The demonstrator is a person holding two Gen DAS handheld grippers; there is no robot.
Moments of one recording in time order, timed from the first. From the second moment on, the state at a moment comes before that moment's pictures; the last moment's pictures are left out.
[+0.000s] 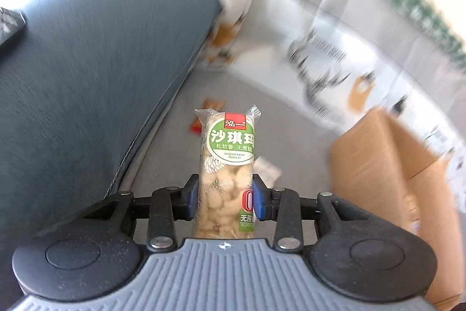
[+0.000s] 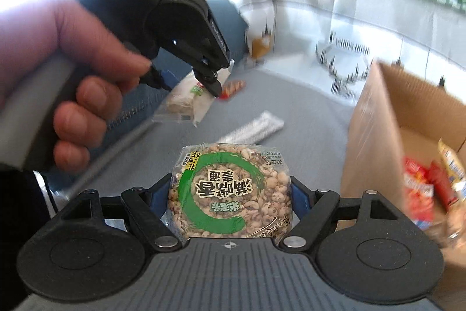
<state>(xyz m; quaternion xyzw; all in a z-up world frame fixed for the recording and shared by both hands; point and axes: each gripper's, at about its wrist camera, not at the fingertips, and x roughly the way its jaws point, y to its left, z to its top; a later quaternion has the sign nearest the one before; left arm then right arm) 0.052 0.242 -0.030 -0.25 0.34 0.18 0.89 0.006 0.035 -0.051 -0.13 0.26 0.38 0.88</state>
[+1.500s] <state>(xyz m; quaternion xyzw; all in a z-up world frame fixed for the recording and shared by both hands) 0.065 0.108 -0.008 -0.17 0.25 0.00 0.95 0.090 -0.200 0.021 0.08 0.16 0.14 0.97</state>
